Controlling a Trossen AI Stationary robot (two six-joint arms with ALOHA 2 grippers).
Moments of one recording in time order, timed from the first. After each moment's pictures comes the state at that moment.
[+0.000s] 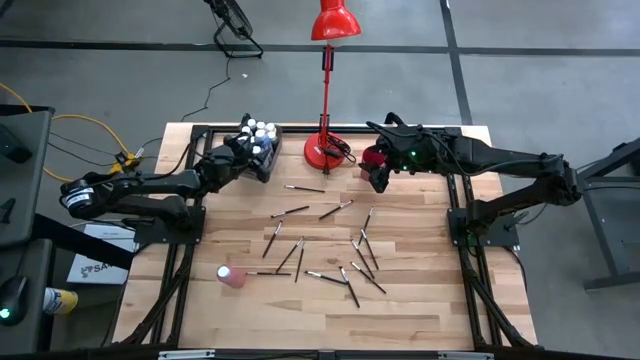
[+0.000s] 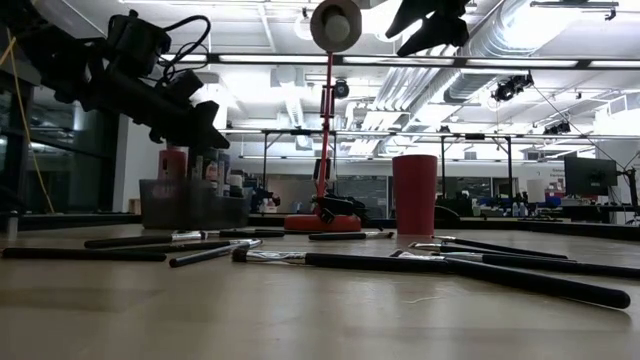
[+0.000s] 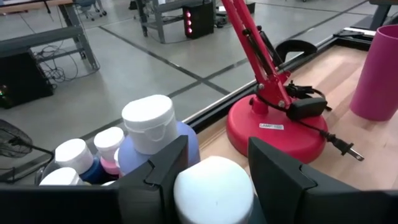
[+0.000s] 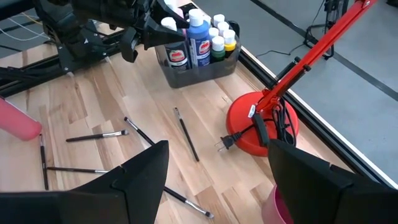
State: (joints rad) left arm 0.51 1.07 0.31 0.55 -0.36 -0.03; right arm -0.17 1.23 1.24 -0.62 0.23 0.29
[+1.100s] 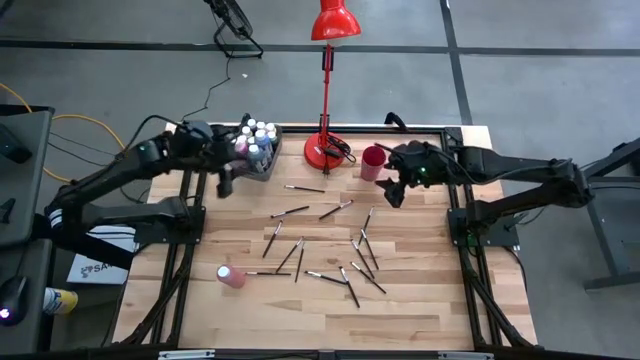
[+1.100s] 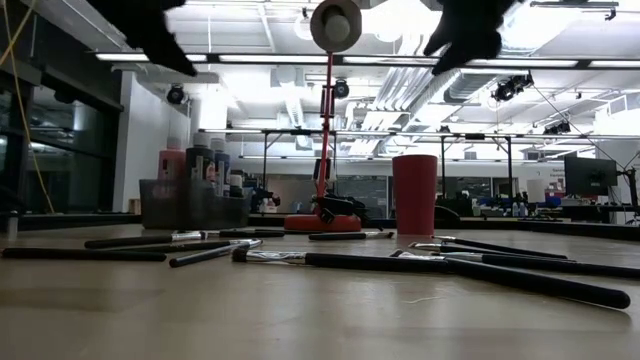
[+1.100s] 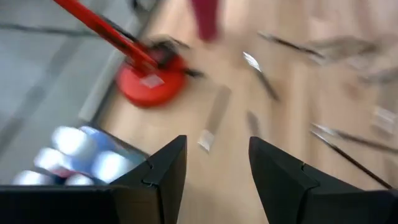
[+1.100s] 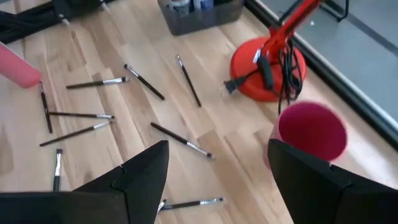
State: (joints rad) left arm 0.50 0.77 0.95 -0.80 0.14 0.26; right arm -0.11 1.10 1.09 -0.73 0.21 0.36
